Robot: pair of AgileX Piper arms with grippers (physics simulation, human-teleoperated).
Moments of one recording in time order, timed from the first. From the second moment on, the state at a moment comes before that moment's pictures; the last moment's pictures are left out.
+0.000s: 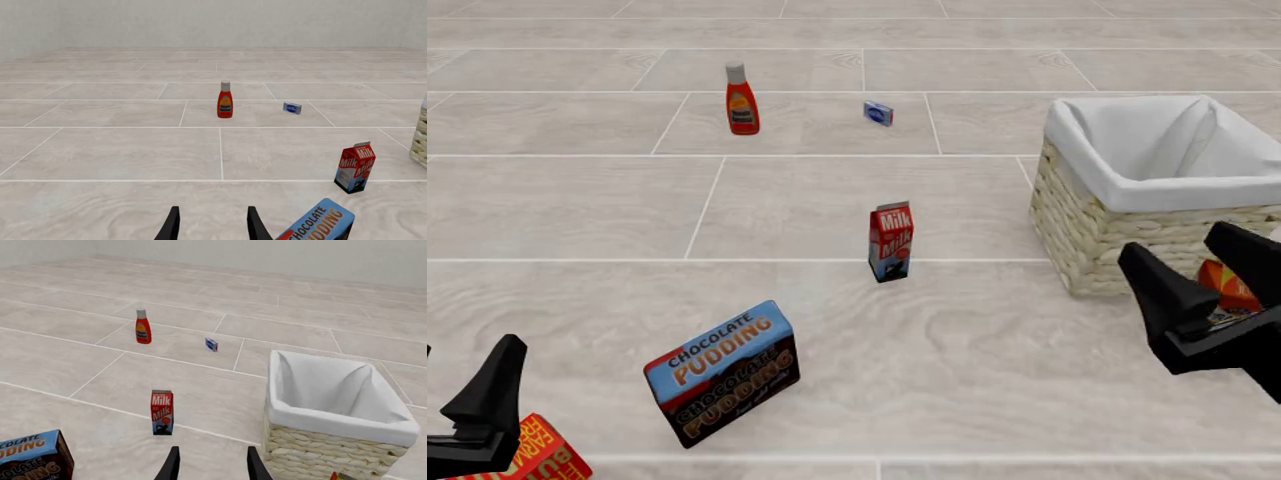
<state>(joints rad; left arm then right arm) 0.00 0.01 0.00 0.00 0.00 0.25 0.48 -0.32 -0.05 -0.06</state>
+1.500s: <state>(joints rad) 0.00 0.01 0.00 0.00 0.00 0.44 1.65 -1.13 -0.01 0.05</state>
